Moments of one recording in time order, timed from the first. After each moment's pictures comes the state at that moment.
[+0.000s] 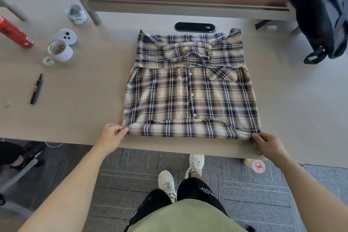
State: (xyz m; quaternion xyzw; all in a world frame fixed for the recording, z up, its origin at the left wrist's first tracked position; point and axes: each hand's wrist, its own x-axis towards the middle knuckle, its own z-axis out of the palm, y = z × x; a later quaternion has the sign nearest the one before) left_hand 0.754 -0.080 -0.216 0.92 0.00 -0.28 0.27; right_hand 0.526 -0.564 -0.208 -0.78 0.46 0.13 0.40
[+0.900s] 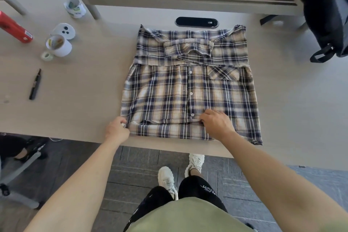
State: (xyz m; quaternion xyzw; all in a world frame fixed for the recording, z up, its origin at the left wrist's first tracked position) left_hand 0.756 -0.125 -0.226 0.93 0.12 -0.27 0.21; right_hand 0.647 -0.469 -0.226 -0.98 0.04 0.16 0.10
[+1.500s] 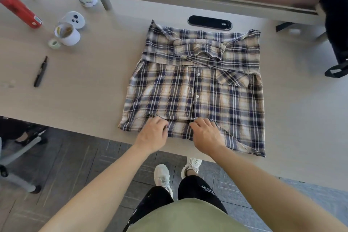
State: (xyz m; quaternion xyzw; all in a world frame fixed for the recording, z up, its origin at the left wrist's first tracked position) left_hand 0.710 -0.206 -0.224 0.93 -0.25 -0.18 0.20; right_hand 0.643 -0.425 -0.226 -0.98 -0.02 0.17 0.13
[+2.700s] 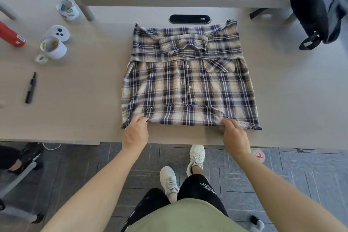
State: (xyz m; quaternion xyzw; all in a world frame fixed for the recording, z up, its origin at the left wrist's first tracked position) left_hand 0.708 -0.158 -0.232 0.96 -0.14 -0.12 0.19; right_hand 0.550 -0.454 -0.228 -0.93 0.28 0.05 0.22
